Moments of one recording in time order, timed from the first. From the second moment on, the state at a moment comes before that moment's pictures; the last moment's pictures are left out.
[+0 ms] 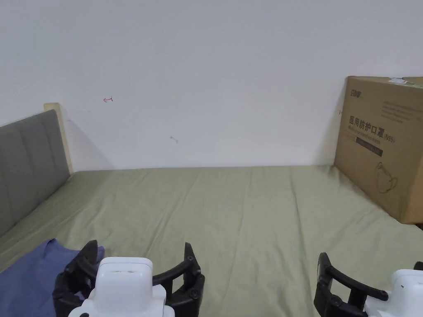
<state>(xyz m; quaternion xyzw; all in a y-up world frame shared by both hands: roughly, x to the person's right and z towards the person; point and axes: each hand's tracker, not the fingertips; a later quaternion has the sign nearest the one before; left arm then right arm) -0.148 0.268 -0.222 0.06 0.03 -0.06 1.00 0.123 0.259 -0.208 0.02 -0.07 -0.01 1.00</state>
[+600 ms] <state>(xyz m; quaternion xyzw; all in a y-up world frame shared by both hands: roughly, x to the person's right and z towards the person) -0.175 0.272 -0.225 0.03 0.04 -0.05 1.00 0.115 0.265 -0.232 0.01 -0.09 0.02 1.00</state>
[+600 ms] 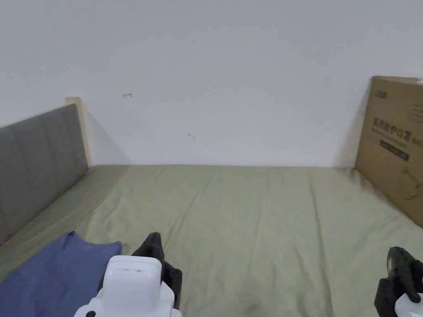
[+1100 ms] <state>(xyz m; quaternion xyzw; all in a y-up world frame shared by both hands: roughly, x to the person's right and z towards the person) -0.328 0.268 -0.183 0.01 0.30 -0.02 0.95 -0.041 0.257 -0.280 -0.01 0.18 0.05 0.98</state>
